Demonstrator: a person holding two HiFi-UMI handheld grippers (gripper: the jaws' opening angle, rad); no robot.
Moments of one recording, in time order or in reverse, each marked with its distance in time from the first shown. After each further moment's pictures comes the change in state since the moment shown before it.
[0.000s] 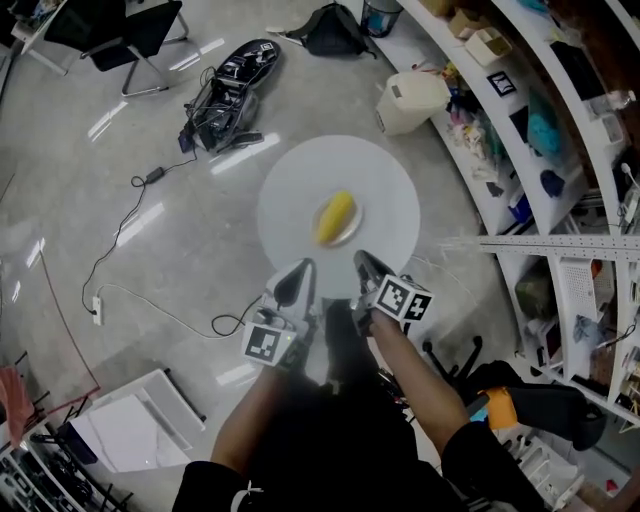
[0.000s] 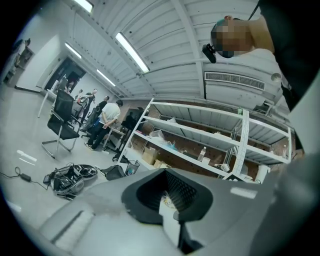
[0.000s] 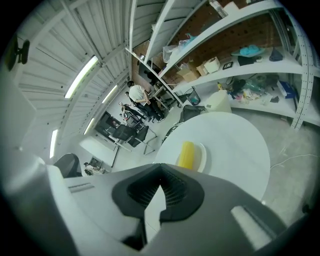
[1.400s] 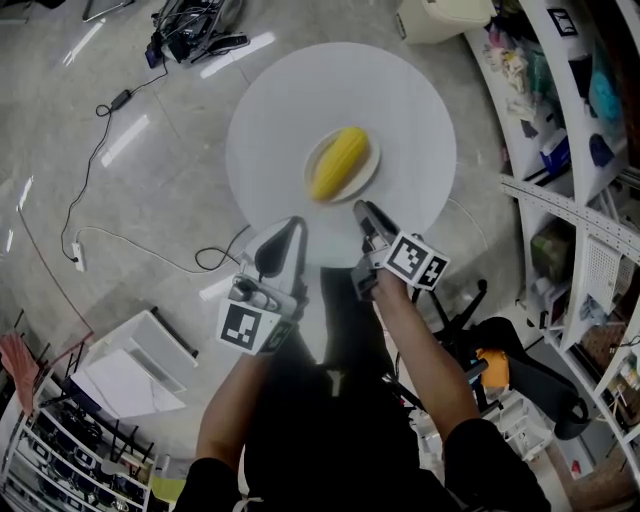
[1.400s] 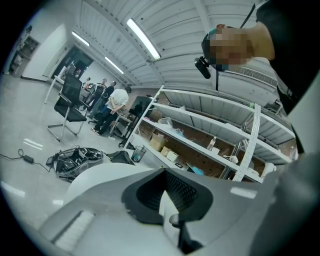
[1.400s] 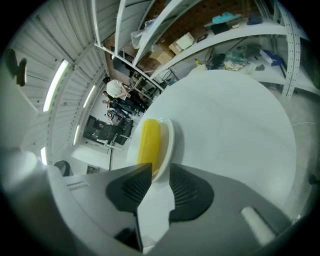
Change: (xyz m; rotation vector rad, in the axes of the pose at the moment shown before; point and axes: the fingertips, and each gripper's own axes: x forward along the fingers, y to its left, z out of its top) left arm 0.047 0.068 -0.090 -0.080 0.101 0.047; right arm 0.082 -0.108 -0.043 0.210 0.112 -0.072
